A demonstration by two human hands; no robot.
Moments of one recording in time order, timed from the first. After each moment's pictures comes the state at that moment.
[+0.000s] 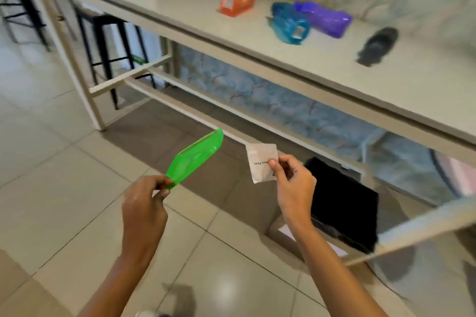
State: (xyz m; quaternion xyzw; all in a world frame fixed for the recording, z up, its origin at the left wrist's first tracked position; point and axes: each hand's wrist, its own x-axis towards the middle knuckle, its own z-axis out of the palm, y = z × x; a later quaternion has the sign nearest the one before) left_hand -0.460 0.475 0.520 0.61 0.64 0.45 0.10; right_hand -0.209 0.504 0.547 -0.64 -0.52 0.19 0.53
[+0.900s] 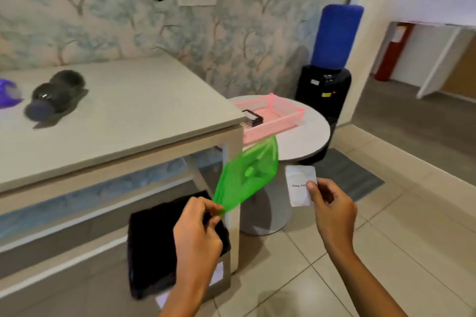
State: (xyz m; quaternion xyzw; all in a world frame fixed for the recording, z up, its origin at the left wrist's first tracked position) left_hand 0.053 0.414 0.596 0.81 0.20 0.41 0.37; right_hand 0.202 0.231 0.582 -0.77 -0.11 -0.17 0.60
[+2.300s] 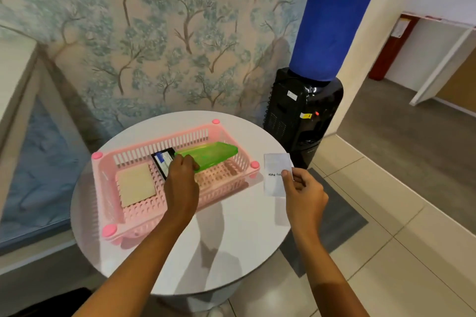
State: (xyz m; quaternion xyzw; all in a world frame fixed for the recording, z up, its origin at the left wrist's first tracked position) left_hand 0.726 0.476 0.550 0.89 0.28 0.28 0.21; right_hand 0.793 0.266 0.566 -0.79 -0.07 -0.15 0.59
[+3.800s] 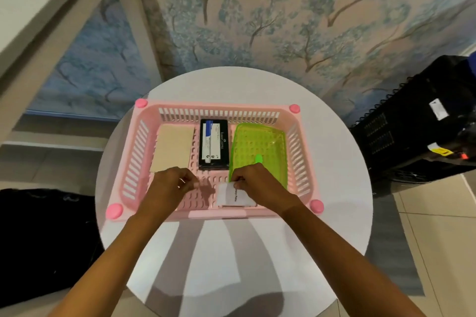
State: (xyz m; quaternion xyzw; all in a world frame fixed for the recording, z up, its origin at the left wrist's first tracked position) left_hand 0.749 0.576 0.486 0.79 0.48 0.05 0.37; right_hand 0.950 0.490 0.480 -0.73 -0.59 0.31 0.11
